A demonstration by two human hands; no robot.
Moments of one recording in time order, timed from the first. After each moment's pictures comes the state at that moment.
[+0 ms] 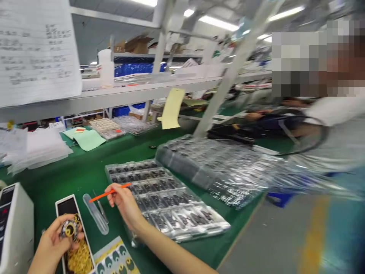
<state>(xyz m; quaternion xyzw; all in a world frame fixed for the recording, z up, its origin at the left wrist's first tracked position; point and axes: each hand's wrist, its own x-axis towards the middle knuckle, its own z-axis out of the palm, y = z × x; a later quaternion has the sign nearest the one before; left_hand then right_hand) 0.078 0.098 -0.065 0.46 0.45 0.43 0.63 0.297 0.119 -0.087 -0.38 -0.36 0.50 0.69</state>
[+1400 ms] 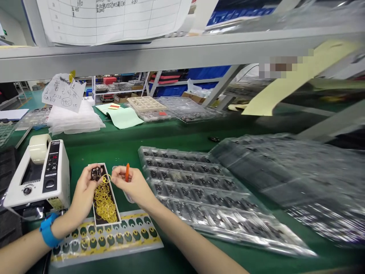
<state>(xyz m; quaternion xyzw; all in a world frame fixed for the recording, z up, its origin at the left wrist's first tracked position) 0.070 0.099 -0.061 0.50 0.41 0.53 0.55 0.230 0.110 -0.064 -0.47 -0.70 0.36 0.41</state>
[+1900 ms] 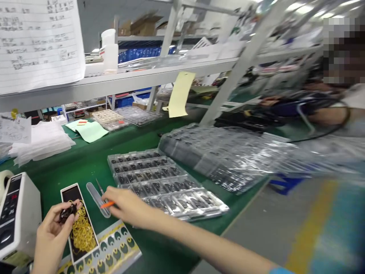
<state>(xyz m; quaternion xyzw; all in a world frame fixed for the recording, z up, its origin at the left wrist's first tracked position) 0.074 0.079 -0.054 0.53 0.47 0.53 0.47 0.303 0.083 -0.054 -0.57 -0.79 0.18 0.15</state>
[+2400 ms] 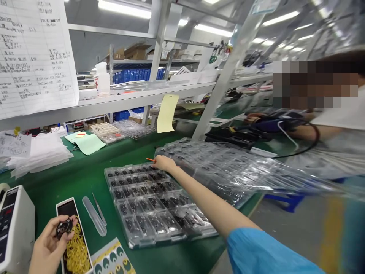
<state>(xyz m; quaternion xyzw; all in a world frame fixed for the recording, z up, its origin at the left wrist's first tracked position) 0.074 0.091 -0.076 0.50 0.41 0.56 0.51 0.542 0.179 -0.057 -0.89 -0.46 0.09 0.02</state>
